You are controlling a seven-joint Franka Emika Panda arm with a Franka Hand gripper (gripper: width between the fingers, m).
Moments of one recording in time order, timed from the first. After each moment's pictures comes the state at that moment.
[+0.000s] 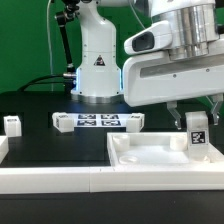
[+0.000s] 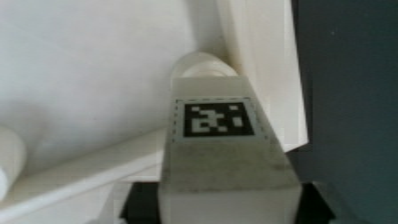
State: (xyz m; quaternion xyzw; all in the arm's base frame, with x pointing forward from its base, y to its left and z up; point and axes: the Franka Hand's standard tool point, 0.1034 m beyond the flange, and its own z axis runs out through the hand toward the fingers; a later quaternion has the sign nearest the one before) arm 0.636 0.104 0.085 -0.98 0.18 -0.04 0.10
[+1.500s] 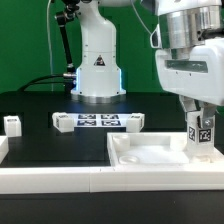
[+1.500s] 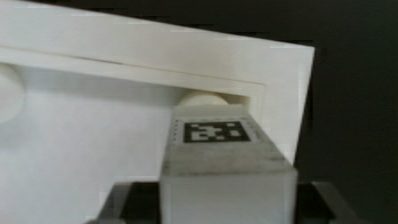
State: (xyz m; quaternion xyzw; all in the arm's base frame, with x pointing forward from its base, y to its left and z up) arm 0.627 0.117 0.085 -0.72 0.69 0.03 0.09
